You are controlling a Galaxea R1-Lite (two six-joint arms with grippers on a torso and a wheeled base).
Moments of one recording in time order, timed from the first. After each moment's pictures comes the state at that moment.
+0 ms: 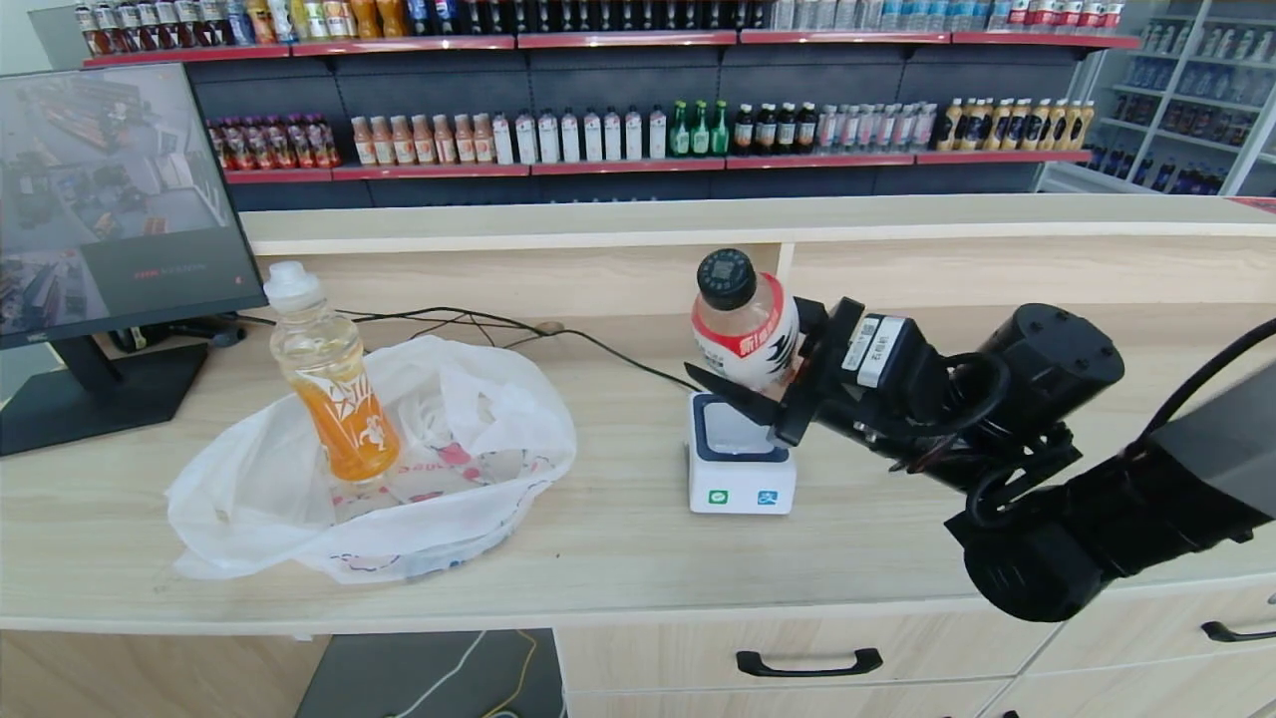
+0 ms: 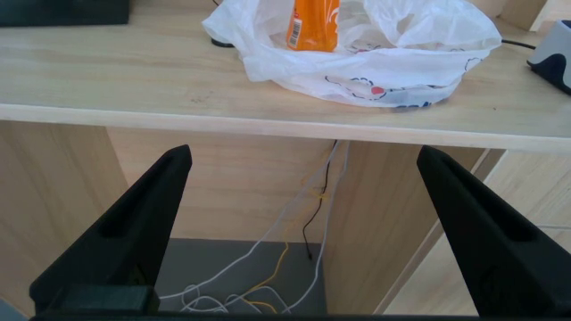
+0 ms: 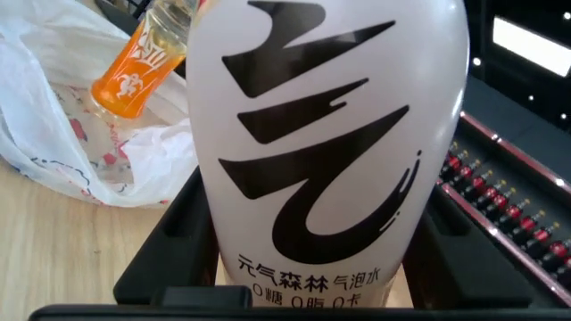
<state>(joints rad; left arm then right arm) 0.00 0.00 0.00 0.00 0.00 0.00 0.48 2.00 -0.84 -1.57 0.62 -0.59</state>
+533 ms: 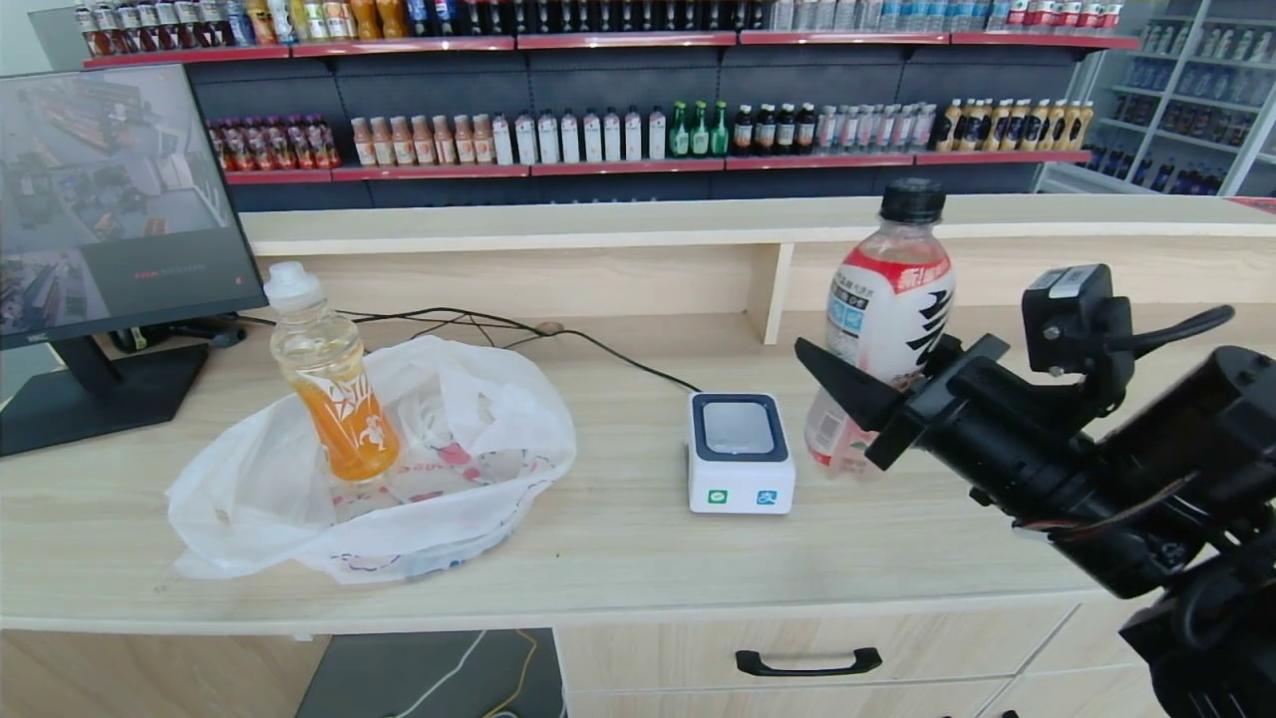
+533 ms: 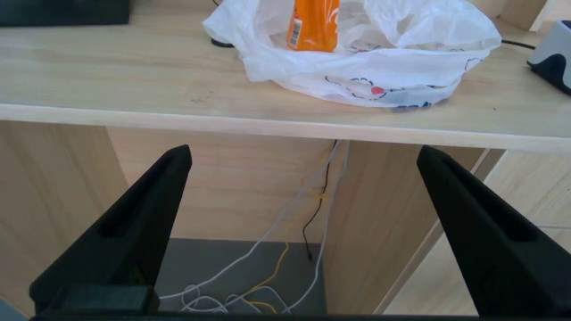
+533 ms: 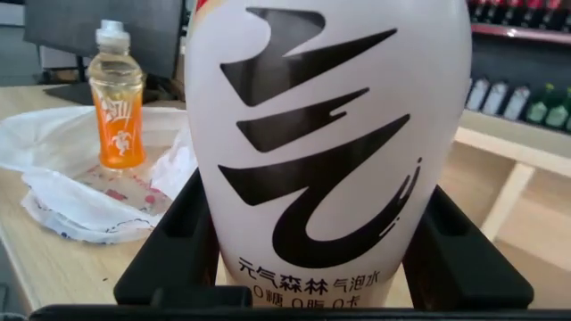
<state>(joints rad) 0.00 0.00 0.00 0.00 0.00 0.00 0.49 1.73 -0.48 -1.57 0.17 -0.08</state>
